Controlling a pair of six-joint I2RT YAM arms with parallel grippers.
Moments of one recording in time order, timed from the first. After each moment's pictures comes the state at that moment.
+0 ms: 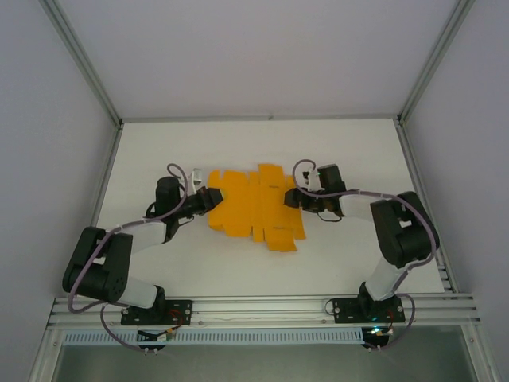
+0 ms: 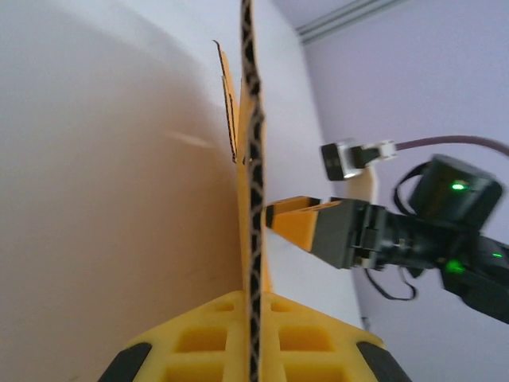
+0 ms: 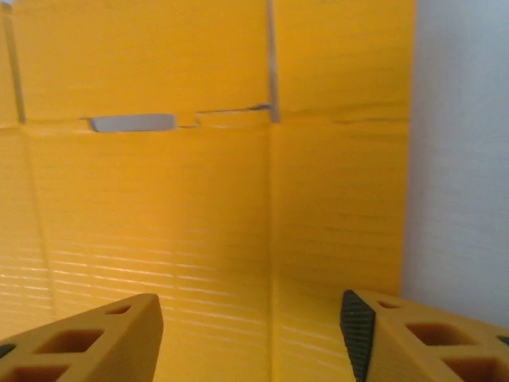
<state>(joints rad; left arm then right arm) -0.20 1.42 0.50 0.57 0.77 -0.86 0.30 1.68 0.78 0.03 -0.55 0.42</state>
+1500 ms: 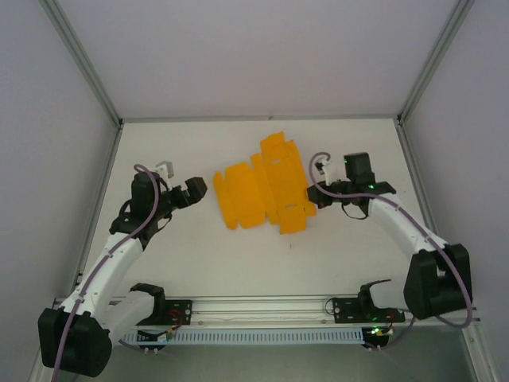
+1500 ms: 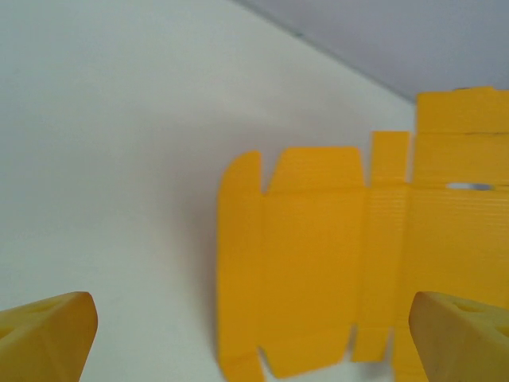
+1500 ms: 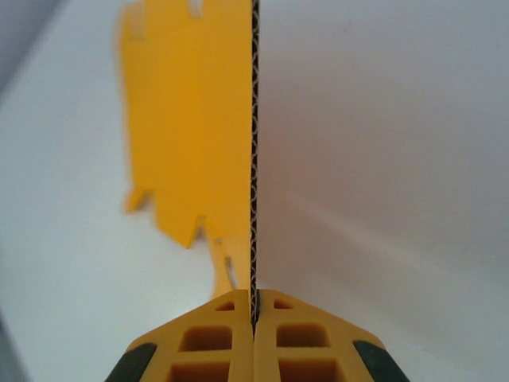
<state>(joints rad) -0.17 0.96 0.70 -0.32 0.20 -0.54 0.25 1.34 0.92 -0.47 -0.55 -0.09</state>
